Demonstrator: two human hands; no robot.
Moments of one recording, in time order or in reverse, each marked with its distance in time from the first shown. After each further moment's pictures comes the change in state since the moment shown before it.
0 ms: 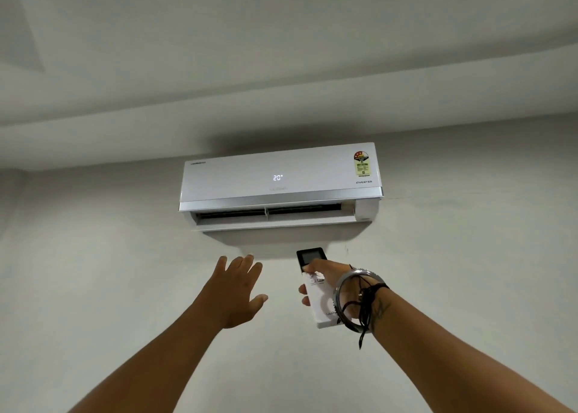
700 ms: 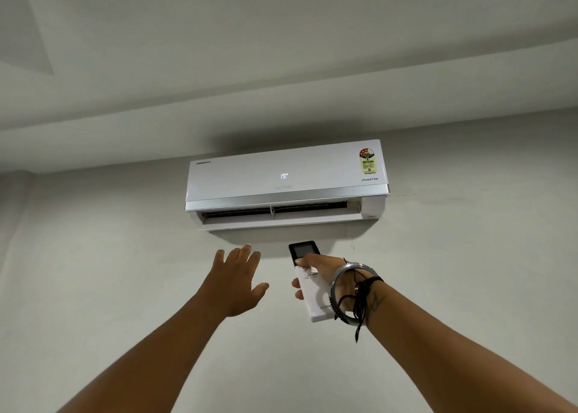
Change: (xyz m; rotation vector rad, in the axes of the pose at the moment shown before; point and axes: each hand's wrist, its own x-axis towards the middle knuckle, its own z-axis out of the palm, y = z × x) left_hand 0.002 -0.014 -0.015 -0.030 -0.024 -0.094; right_hand 0.004 -0.007 0.025 -0.006 -0.059 -0.060
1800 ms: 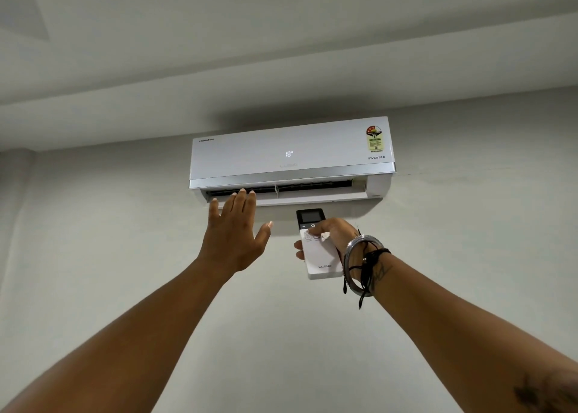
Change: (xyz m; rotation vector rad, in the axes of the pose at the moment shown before) left_hand 0.000 -0.011 -0.029 -0.150 0.357 -0.121; right_hand -0.004 -0.010 0.009 0.203 -0.059 -0.036
